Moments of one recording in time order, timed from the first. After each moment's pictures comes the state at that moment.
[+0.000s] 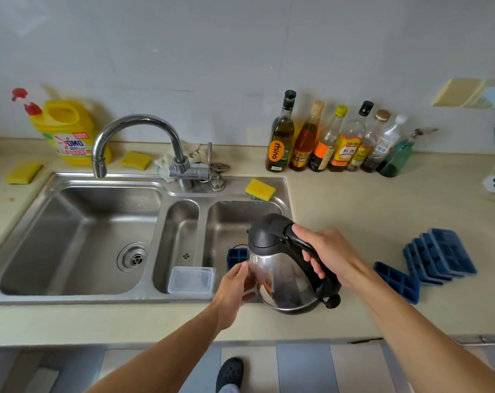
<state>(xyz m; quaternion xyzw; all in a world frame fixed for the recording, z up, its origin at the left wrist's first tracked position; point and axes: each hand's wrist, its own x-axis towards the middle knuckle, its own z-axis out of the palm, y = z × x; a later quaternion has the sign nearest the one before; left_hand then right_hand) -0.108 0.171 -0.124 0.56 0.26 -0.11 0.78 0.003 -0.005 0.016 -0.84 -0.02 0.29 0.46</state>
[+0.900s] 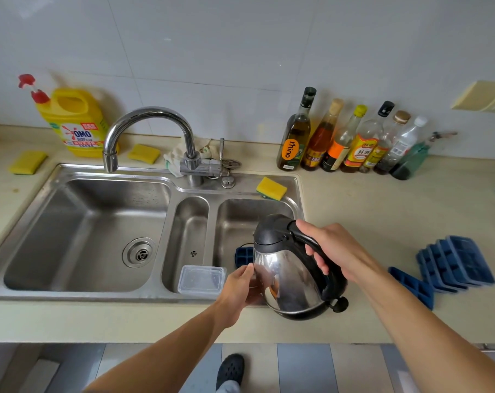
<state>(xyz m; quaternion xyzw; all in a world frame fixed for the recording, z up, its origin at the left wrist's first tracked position) -0.107 0.194 -0.124 0.53 0.30 -0.15 0.77 0.015 0.034 0.017 -0.84 0.02 0.32 0.43</state>
